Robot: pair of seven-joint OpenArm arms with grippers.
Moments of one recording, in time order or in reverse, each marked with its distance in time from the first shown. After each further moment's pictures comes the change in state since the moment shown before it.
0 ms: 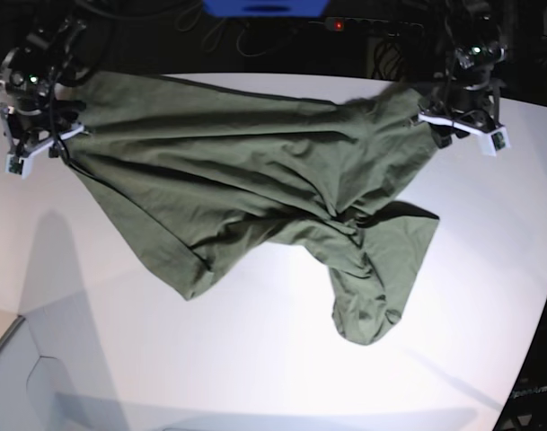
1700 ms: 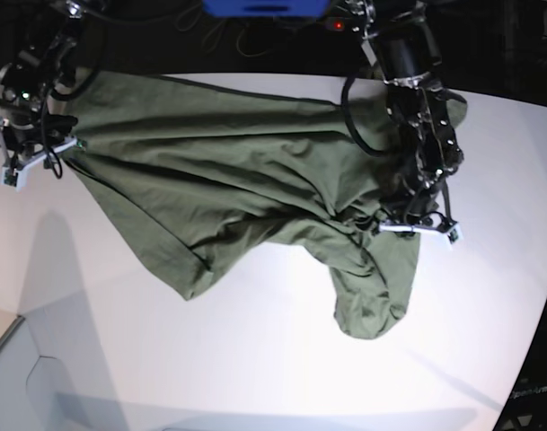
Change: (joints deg) left arm -33.1 5.1 0.3 -34.1 0.5 0.8 -6.5; right arm 3.9 2.9 0.6 -5.3 0.5 0.2 0.0
